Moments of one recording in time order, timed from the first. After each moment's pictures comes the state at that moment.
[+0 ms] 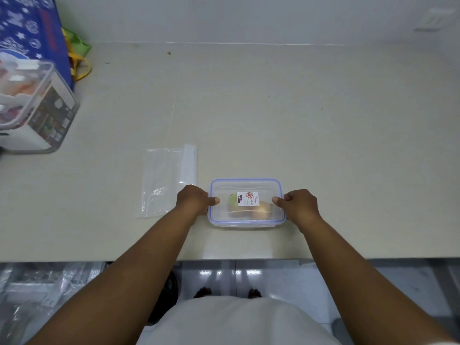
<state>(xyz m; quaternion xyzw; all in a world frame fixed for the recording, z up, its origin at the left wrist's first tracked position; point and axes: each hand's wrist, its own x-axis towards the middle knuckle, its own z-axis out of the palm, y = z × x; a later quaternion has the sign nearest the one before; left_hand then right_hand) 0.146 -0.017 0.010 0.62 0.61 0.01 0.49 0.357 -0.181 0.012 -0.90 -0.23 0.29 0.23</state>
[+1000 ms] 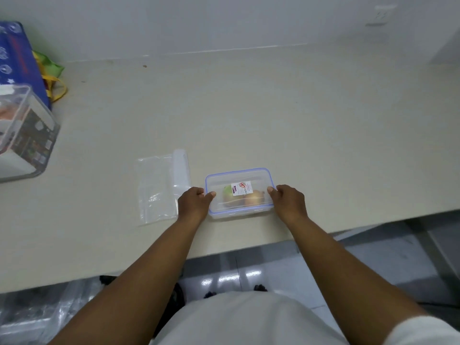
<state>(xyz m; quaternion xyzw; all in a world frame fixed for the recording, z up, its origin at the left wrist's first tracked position) 0.135 -0.040 0.005 0.69 0.57 0.09 0.44 0.317 -0.200 0.003 -0.91 -0.23 0.21 0.26</state>
